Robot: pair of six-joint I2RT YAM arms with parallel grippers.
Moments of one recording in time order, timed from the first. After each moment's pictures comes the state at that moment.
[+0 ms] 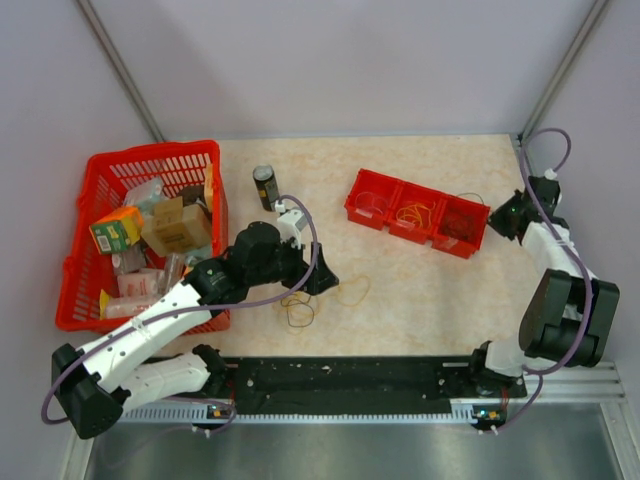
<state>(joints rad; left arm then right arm) -0.79 1.00 0.86 -0.40 0.21 -0.53 -0.28 1.45 0.93 -0.27 -0.10 0.61</state>
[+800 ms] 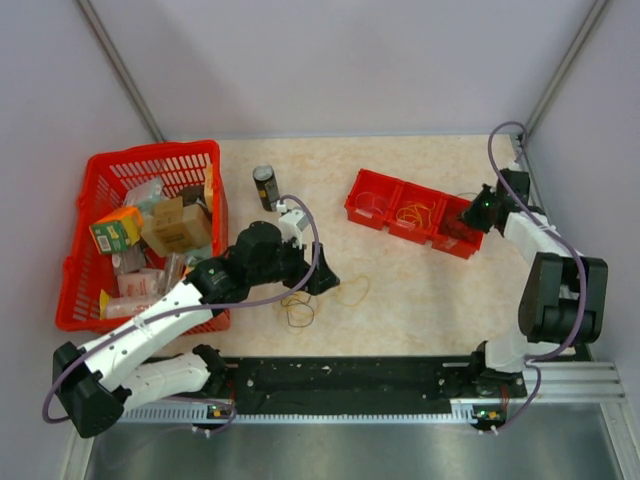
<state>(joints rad) -0.79 1.00 0.86 -0.39 0.22 -0.53 -0.13 1.55 0.99 -0.24 -0.20 0.59</state>
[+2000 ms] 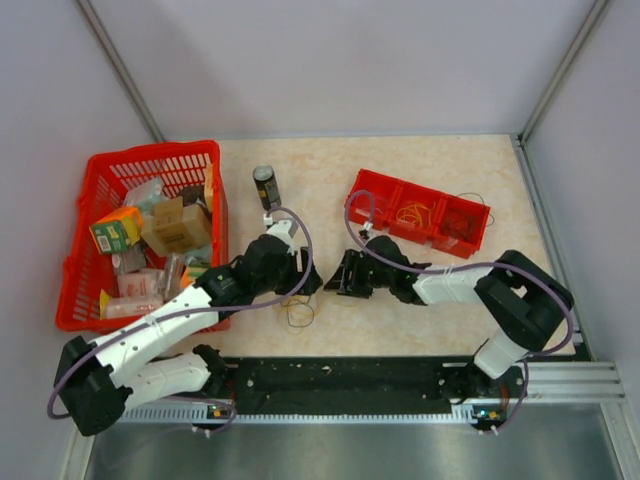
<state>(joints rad) -0.79 1.00 0.74 -0.41 -0.05 -0.64 0.80 1.60 0.65 0.30 -0.25 0.98</state>
